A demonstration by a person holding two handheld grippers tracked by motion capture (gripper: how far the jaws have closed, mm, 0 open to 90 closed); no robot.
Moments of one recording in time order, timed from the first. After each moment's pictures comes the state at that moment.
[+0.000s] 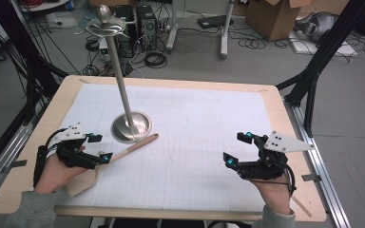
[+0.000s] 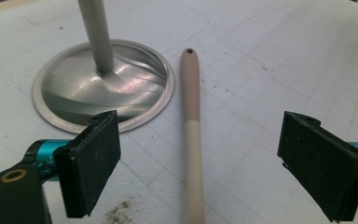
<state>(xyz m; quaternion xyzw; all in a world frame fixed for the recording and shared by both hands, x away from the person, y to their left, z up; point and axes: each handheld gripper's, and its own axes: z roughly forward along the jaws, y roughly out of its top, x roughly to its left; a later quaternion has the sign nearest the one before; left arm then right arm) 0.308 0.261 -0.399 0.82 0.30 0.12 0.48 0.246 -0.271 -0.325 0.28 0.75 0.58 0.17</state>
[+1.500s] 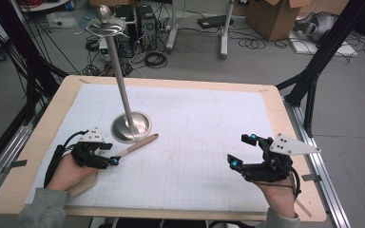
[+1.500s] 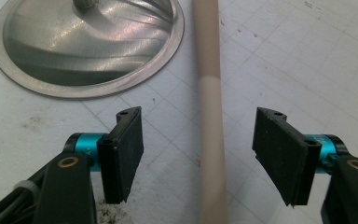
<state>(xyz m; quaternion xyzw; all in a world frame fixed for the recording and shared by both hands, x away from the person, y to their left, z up) 0.323 0.239 -0.427 0.86 0.32 0.11 0.38 0.240 -0.280 -0.325 0.29 0.74 0.58 0.17</state>
